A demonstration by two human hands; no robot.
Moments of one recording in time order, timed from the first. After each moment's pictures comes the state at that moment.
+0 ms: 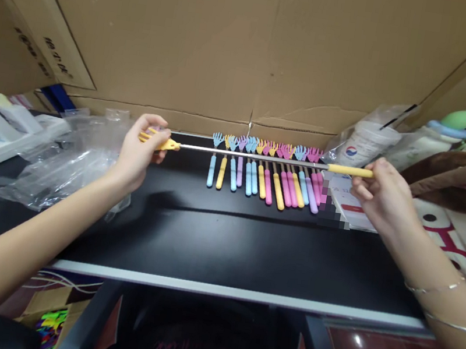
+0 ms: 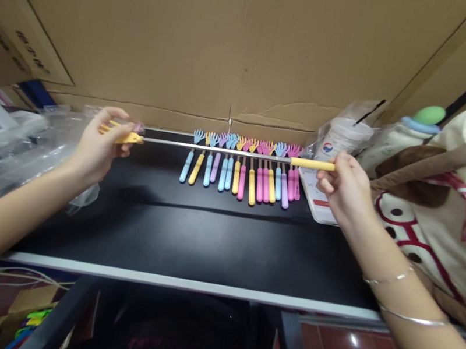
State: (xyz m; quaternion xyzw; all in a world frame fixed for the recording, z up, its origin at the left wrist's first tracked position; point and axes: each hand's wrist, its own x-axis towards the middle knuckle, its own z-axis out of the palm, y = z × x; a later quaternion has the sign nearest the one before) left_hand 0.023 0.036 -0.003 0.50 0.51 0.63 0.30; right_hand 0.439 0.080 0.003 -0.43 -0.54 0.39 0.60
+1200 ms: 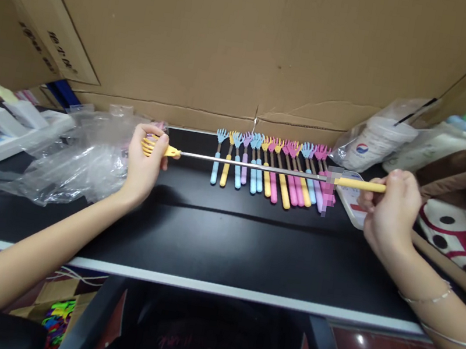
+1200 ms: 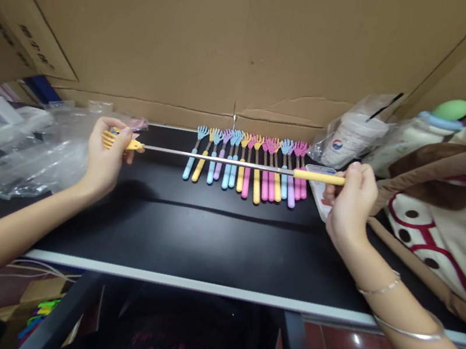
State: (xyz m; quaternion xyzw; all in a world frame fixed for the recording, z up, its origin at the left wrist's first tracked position) left_hand 0.025 0.034 -0.039 0.53 0.46 0.69 0.19; right_hand 0.417 0.071 -0.023 -0.40 -0.49 0.27 0.73
